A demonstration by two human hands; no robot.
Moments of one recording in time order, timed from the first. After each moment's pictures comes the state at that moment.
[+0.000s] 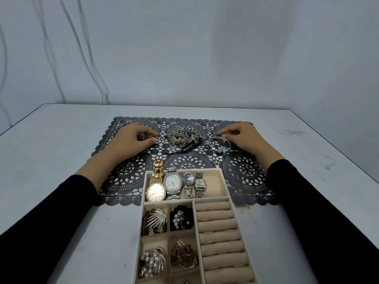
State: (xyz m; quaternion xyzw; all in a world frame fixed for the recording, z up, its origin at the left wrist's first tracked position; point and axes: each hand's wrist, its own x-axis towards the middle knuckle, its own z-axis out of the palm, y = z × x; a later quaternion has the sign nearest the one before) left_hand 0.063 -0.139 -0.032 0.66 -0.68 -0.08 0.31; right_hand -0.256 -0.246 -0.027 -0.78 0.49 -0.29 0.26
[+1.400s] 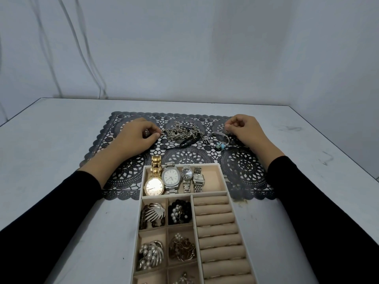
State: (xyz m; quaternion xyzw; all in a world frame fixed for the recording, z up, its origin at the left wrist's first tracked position) left_hand 0.045 -0.138 -0.032 0.64 -0.71 -0.06 0.30; right_hand -0.259 -0.245 -0.029 -0.70 0.53 -0.38 0.29
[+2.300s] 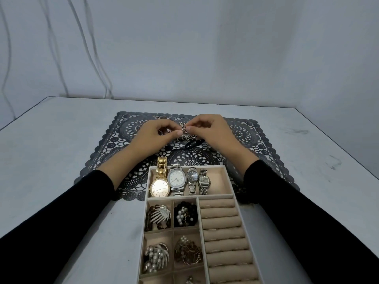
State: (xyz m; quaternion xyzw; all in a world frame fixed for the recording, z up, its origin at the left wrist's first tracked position) left_hand 0.016 -0.140 -0.030 0.55 -0.69 -0.18 0.43; right_hand -0.173 -0.198 -0.015 -0.76 0.35 -0.39 0.39
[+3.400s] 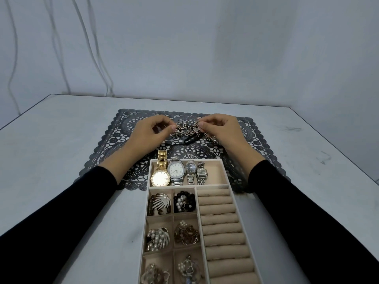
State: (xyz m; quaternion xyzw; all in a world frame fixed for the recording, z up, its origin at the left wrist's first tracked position) left_hand 0.016 -0.121 -0.031 0.58 -0.67 -0.13 0.46; right_hand -0.198 -0.182 -0.012 -0.66 0.40 -0.44 0.46
